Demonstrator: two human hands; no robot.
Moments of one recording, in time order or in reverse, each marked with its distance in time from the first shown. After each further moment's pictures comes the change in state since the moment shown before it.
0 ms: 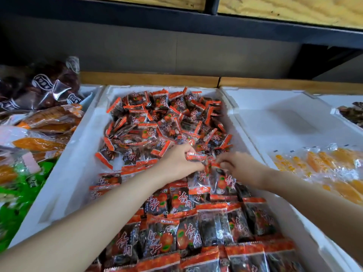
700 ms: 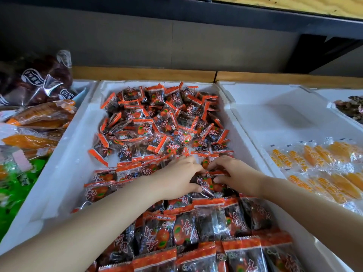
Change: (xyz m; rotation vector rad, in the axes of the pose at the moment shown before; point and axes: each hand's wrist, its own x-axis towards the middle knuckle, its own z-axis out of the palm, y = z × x) left_hand -0.004 -0.011 0.020 0.561 -0.271 0.283; right_hand -0.008 0.008 0.024 0.103 -0.060 -0.002
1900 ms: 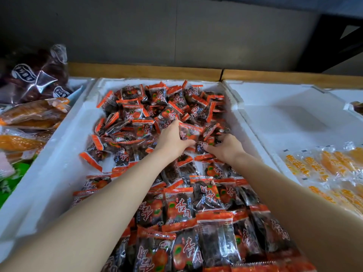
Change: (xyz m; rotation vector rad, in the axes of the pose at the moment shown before) left_hand 0.077 -0.049 -0.018 -0.421 0.620 -0.370; right_hand 0.077 -0.012 -0.010 0.377 0.320 0.449
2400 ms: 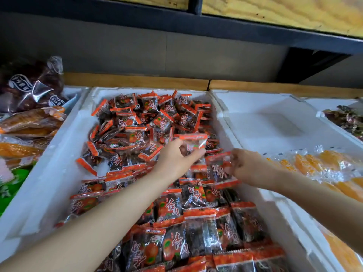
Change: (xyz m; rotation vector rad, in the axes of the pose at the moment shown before) left_hand -0.068 0.043 -0.016 -0.267 -0.111 0.003; right_hand -0.070 0.015 -0.069 -0.488 -0.141 -0.207
